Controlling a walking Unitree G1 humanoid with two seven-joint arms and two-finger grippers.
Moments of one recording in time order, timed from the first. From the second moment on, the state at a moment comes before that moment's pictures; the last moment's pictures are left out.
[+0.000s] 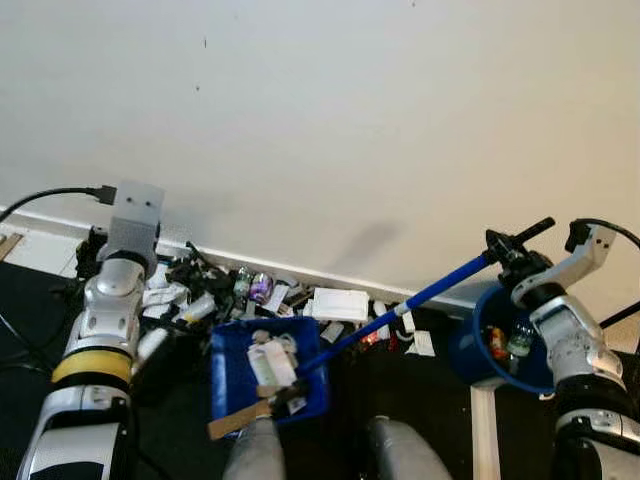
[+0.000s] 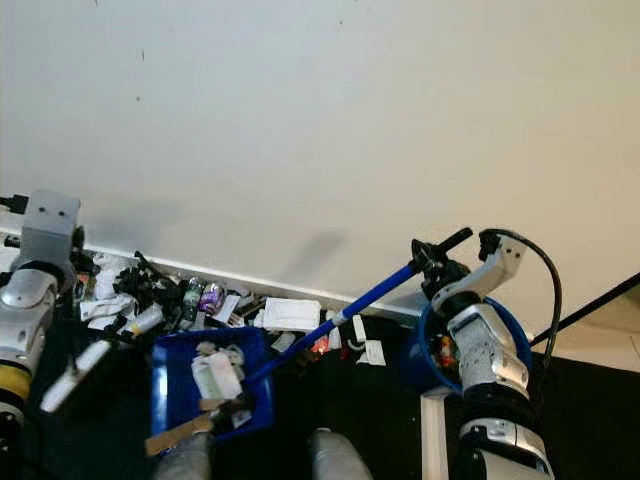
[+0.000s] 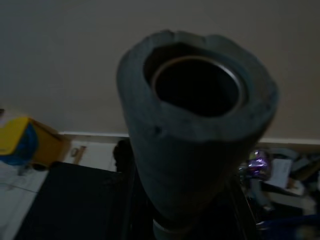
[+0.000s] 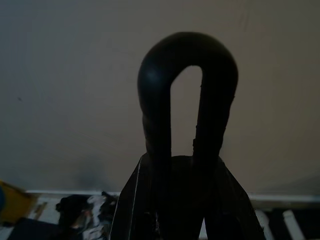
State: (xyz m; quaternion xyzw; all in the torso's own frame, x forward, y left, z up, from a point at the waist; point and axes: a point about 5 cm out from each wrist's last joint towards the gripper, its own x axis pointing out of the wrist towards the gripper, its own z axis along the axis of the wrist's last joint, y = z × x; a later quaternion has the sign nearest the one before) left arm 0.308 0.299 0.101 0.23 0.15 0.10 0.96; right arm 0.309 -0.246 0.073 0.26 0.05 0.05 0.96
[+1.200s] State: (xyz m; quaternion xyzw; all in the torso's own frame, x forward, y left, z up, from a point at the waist) left arm 0.308 0.253 0.082 0.19 0.16 0.01 0.97; right arm 0.336 -0.234 0.108 0.29 -0.01 0.02 0.96
